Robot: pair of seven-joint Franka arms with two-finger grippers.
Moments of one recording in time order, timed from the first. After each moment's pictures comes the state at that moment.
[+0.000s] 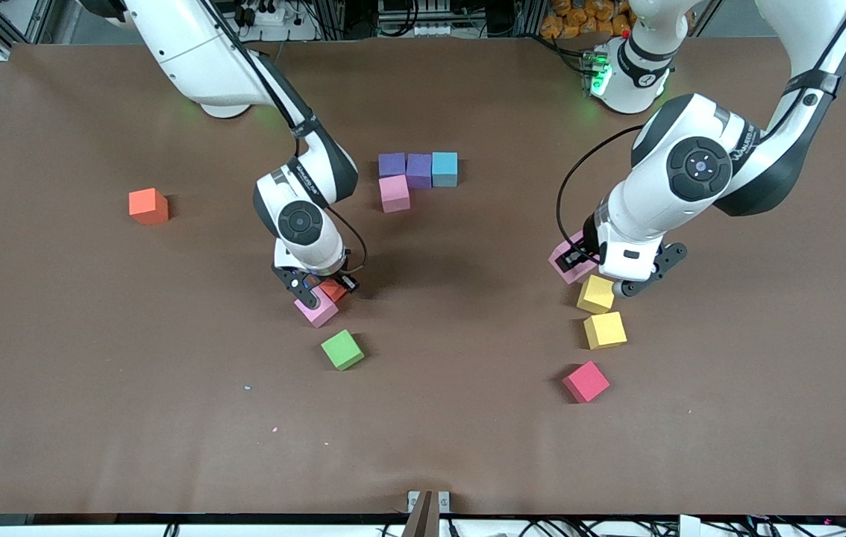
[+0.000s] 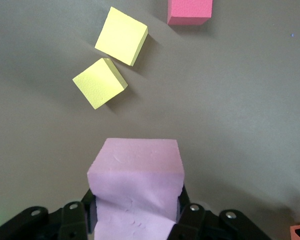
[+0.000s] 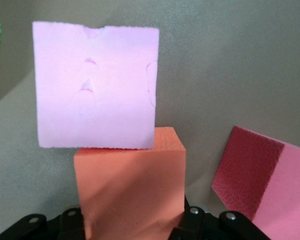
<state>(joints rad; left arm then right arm) 0.45 0.38 -0.97 -1.79 0.21 1.97 -1.18 0.54 0.59 0.02 -1.88 0.02 2.39 1.31</state>
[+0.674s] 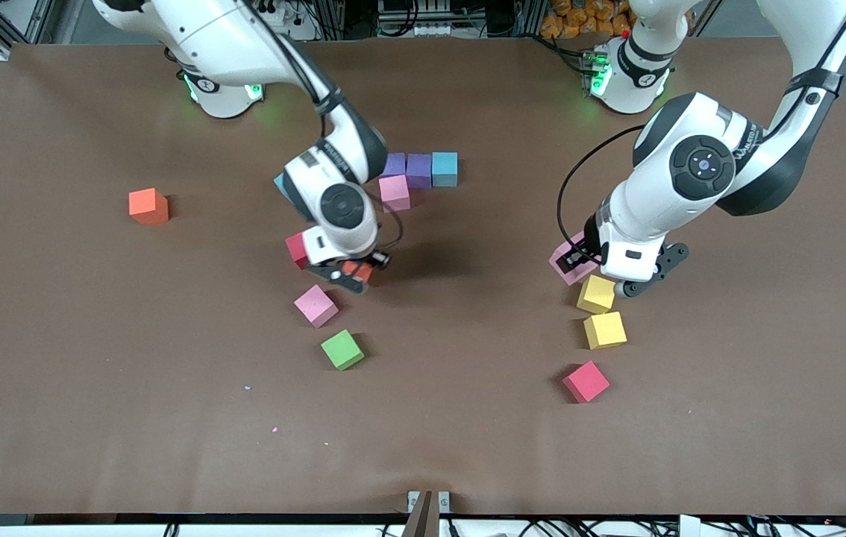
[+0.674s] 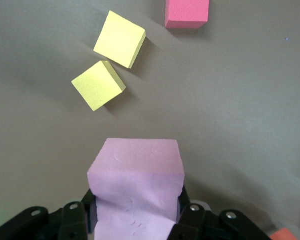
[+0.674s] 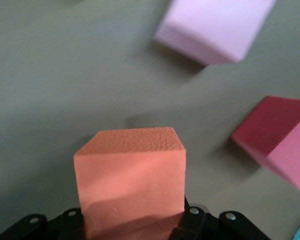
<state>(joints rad) 0.45 0.38 -0.97 -1.78 0.21 1.97 -1.18 0.68 0.58 0.03 -1.74 0.02 2.17 1.00</state>
